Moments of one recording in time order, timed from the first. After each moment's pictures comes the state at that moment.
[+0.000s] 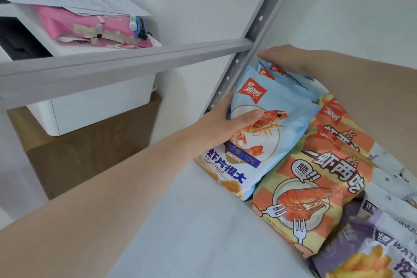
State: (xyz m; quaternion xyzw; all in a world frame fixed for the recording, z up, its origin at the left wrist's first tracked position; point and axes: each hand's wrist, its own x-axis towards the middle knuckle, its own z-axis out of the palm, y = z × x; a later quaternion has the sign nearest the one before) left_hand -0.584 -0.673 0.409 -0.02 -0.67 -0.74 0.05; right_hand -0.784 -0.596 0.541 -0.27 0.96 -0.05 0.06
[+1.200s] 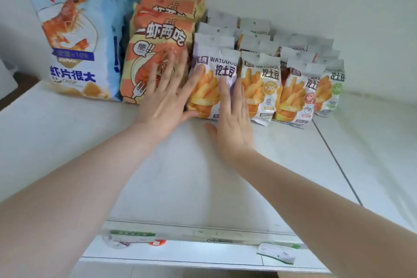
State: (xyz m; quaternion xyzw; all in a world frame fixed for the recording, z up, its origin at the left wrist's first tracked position) left_hand -0.521 -0.464 0.339 -0.20 -0.93 0.03 0.29; right_hand -0.478 -0.297 0.333 -0.05 0.97 -0.15 -0.19
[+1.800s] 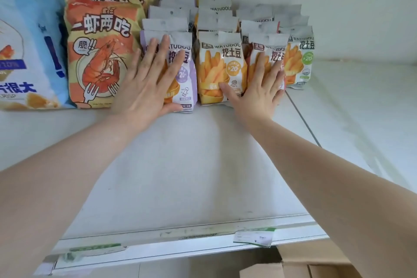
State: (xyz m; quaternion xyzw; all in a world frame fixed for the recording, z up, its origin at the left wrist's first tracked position) left_hand -0.531 -0.425 0.356 -0.29 -0.91 0.09 0.29; right_hand -0.503 -0.190 0.342 0.19 0.93 -0.25 -0.21
